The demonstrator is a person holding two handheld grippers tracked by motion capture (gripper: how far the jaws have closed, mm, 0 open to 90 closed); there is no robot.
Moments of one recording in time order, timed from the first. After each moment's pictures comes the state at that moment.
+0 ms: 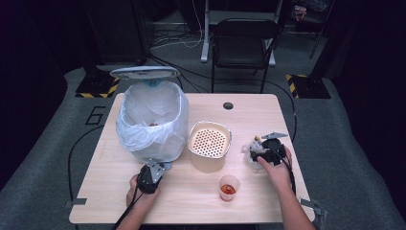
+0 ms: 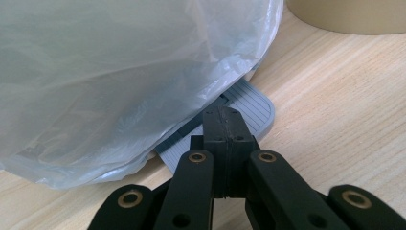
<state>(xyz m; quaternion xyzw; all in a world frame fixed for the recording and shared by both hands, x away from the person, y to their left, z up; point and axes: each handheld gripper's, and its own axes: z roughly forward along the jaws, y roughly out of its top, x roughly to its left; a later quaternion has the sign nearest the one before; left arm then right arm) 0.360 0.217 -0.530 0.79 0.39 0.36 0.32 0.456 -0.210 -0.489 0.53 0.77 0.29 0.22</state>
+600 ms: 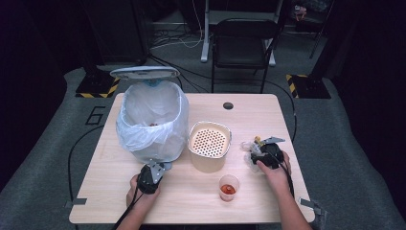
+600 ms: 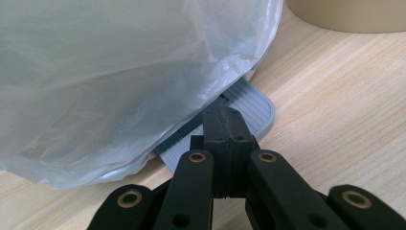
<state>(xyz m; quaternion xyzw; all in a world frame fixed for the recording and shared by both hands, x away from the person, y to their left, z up) 0.360 0.215 -0.531 0.78 0.39 0.36 0.32 0.453 -0.210 -0.510 0.52 0.77 0.28 0.23</state>
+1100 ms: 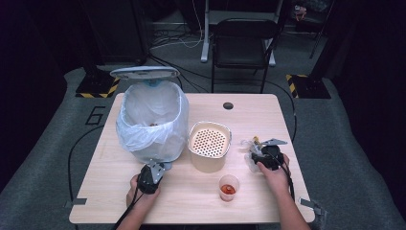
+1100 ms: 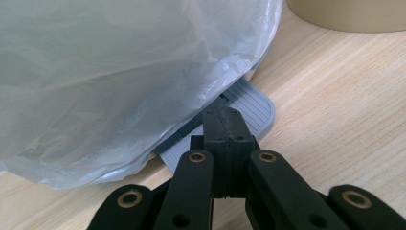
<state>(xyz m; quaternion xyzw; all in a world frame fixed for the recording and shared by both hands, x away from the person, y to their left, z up) 0.359 0.215 -0.531 0.79 0.39 0.36 0.32 0.449 -0.213 -0.516 0.53 0.76 0.32 0.21</state>
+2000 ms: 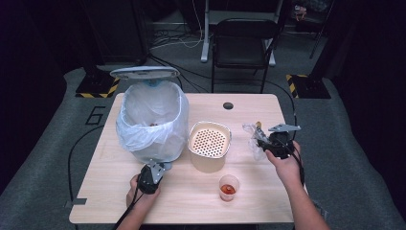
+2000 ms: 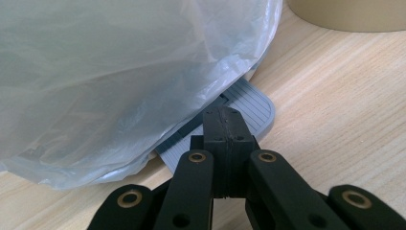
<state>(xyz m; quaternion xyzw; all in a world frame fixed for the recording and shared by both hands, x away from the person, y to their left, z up) 0.360 0.215 -0.531 0.79 0.39 0.36 0.32 0.437 -0.215 -0.422 0.48 0.78 0.35 0.21</state>
